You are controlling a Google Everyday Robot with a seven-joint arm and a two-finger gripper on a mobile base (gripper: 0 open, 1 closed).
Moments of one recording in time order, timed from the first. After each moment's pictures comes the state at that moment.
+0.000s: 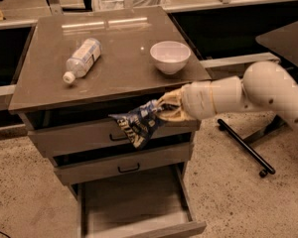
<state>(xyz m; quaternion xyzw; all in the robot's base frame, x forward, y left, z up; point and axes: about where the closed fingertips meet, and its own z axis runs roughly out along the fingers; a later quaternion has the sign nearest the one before) 0.545 -0.036 0.807 -0.80 0.29 0.05 0.53</state>
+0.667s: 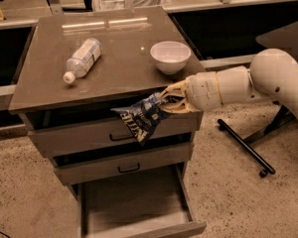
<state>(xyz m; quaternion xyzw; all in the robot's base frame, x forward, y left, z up) 0.552 -0.046 0.832 -0.80 0.27 0.06 0.53</state>
